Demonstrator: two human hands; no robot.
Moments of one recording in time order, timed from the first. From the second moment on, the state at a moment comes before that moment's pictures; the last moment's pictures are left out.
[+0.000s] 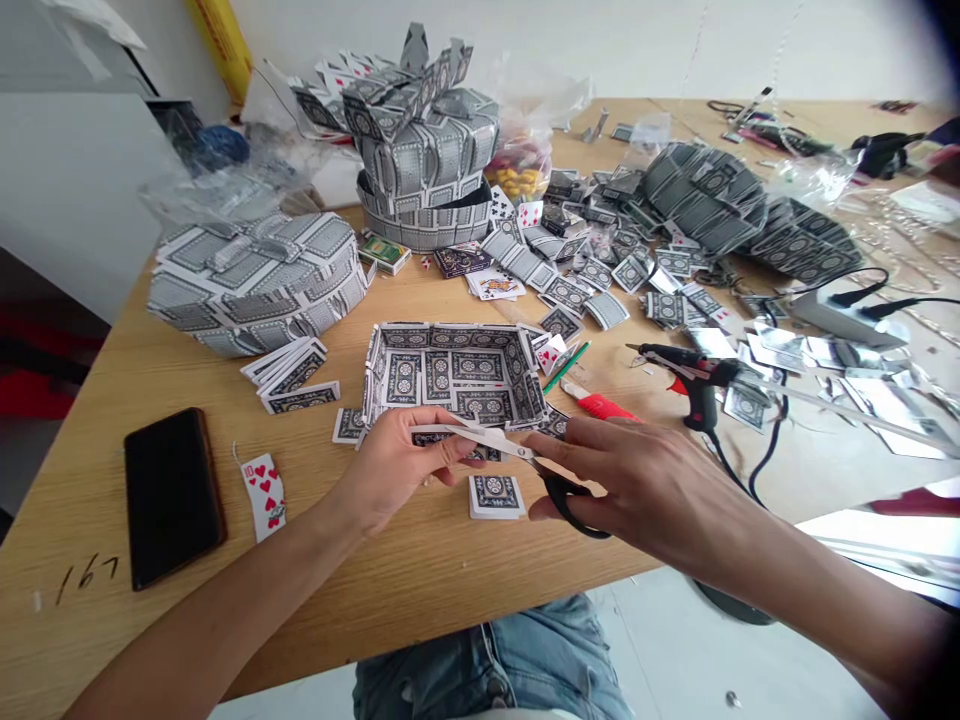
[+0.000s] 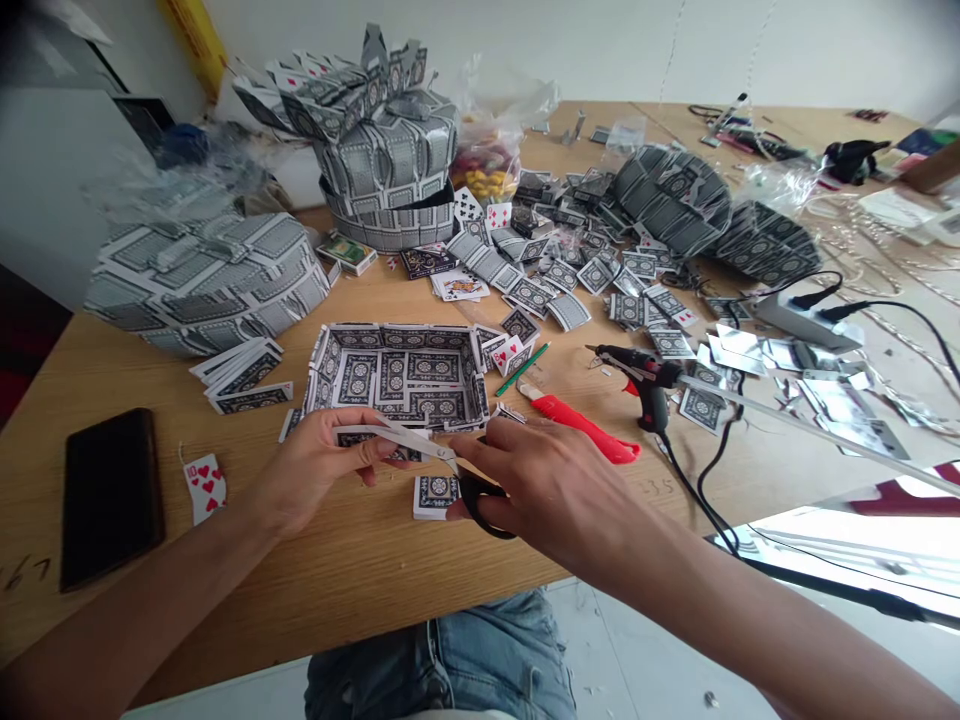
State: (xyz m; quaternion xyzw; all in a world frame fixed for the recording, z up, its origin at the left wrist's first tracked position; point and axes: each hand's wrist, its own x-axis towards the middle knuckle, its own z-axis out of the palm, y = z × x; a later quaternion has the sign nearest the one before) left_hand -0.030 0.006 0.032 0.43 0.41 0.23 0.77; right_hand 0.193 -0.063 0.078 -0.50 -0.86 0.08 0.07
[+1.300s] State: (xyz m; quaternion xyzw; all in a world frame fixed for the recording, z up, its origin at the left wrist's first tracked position) left_hand -0.031 0.004 0.030 0.47 0.39 0.26 0.75; right_hand 0.182 -0.052 0.085 -0.49 -0.87 0.03 -0.01
